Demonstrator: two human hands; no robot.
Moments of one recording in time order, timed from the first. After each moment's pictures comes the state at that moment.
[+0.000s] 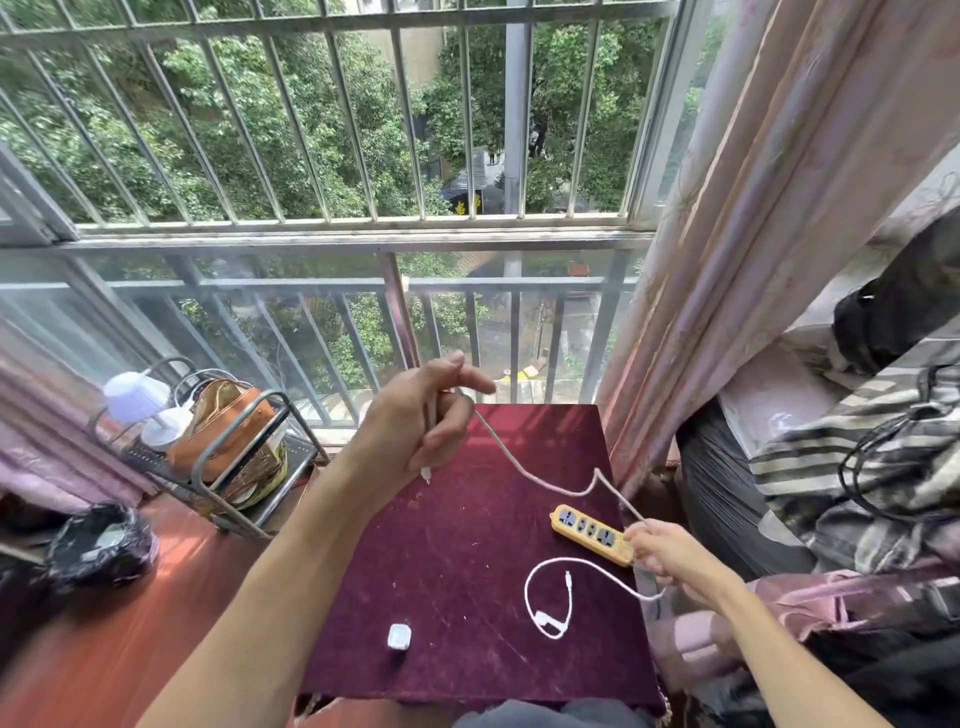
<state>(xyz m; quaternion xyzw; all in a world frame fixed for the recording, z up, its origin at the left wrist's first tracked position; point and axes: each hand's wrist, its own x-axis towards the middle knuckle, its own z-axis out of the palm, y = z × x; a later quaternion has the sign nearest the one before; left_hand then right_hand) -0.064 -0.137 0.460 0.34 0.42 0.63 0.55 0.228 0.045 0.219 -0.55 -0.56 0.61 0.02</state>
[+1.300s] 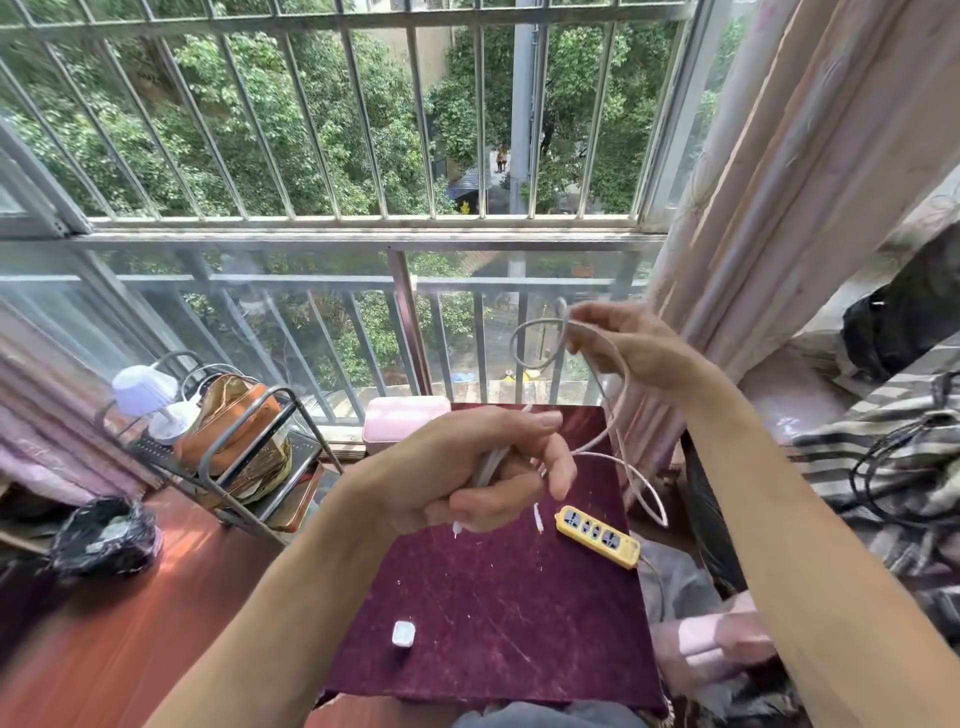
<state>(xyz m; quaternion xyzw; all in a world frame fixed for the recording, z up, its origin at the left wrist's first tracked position) -0.031 -0.153 0.497 0.44 0.32 0.41 0.74 0.091 0.087 0.457 -0.18 -0.73 0.65 0.16</state>
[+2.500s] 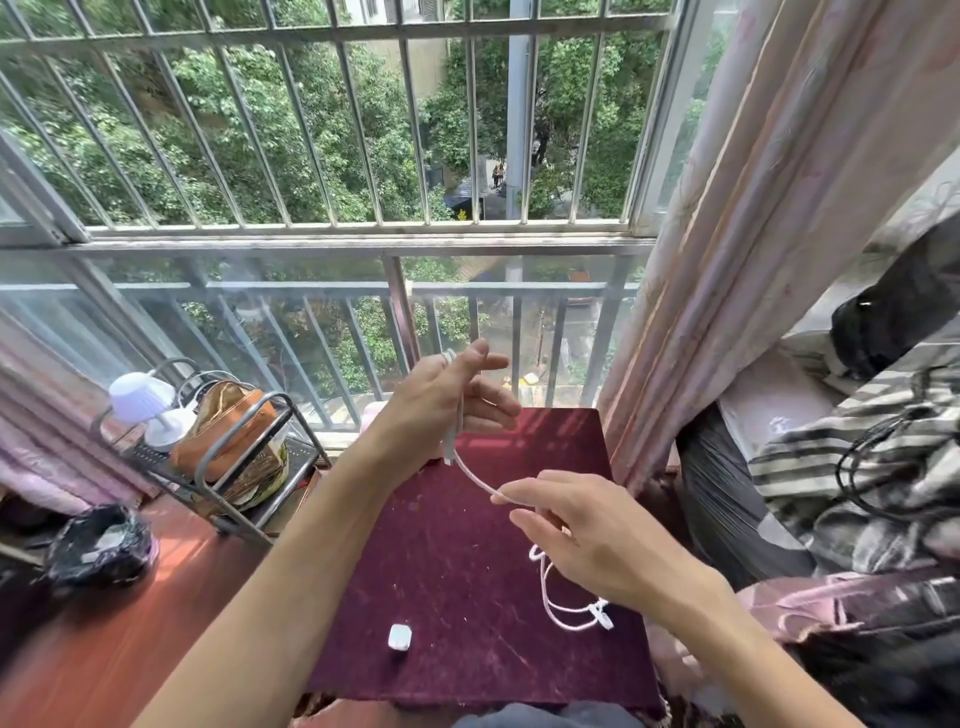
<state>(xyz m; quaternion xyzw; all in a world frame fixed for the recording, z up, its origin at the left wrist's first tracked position) -0.048 -0.129 0.479 0.36 0.57 0.57 0.48 0.156 -0.070 0.421 -0.17 -0.94 0.28 0.13</state>
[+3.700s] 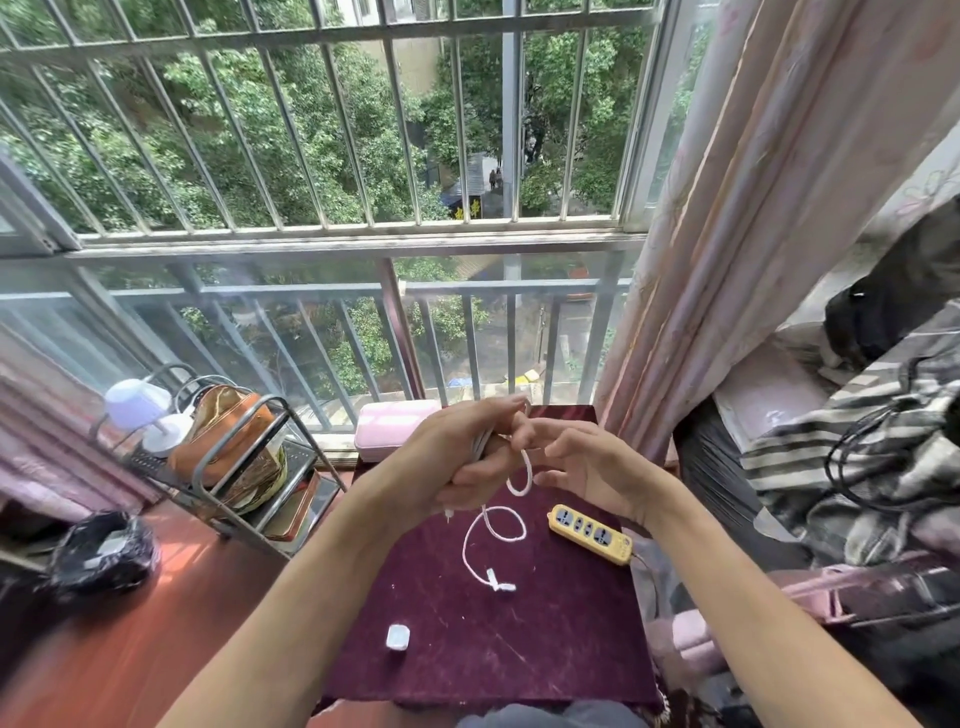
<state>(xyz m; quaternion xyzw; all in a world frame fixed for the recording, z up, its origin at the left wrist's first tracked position) -0.020 -0.136 0.466 0.37 0.41 0.50 0.67 0.133 0.018 0.378 -0.15 -0.53 0.83 0.04</state>
